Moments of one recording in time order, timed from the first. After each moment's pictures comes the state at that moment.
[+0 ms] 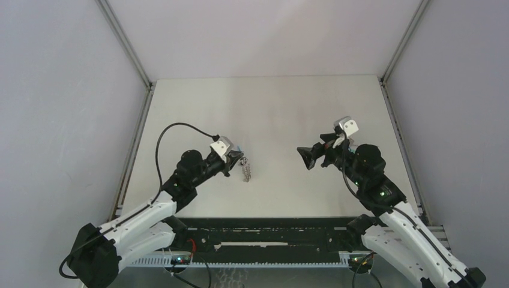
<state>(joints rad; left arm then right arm) -0.62 0.90 0.40 0.37 0.25 0.04 0.52 0.64 0.66 -0.17 -0.10 0.13</state>
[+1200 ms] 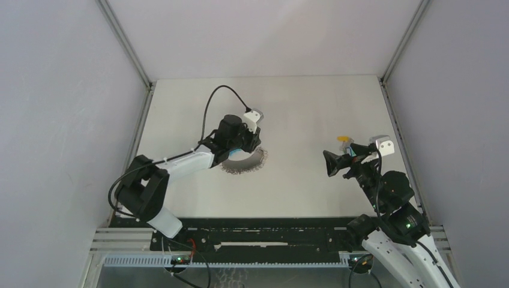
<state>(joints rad) -0.62 1.61 0.92 0.13 0.16 0.00 0.52 0.29 0.65 -0.39 0.18 0.17</state>
